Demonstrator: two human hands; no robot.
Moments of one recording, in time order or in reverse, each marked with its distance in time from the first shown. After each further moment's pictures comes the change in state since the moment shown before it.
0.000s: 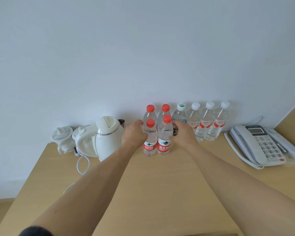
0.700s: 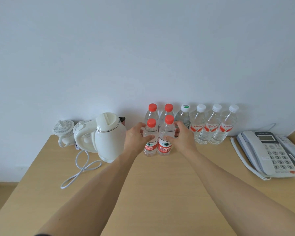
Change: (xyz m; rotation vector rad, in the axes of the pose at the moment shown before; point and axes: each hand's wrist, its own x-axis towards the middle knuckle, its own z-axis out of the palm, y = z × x) left_hand -0.001 -0.013 0.032 -0.297 0.095 -0.045; right_hand 0.012 0.019 0.020 0.243 0.014 -0.033
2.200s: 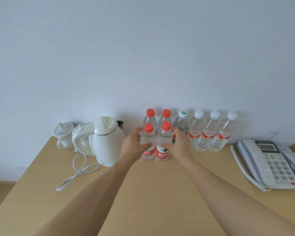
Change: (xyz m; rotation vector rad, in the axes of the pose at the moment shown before) left_hand -0.003 -0.010 0.010 0.004 0.037 0.065; right_hand 0.004 0.010 0.003 -0.087 0.004 -0.090
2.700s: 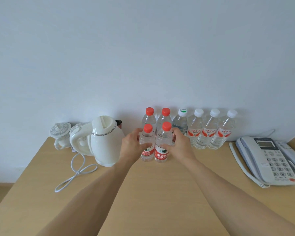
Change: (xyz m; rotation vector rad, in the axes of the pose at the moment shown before) left_hand 0.001 -0.006 0.001 -0.011 0.014 0.019; right_hand -0.009 -0.008 -0.010 0.058 -0.075 0.048
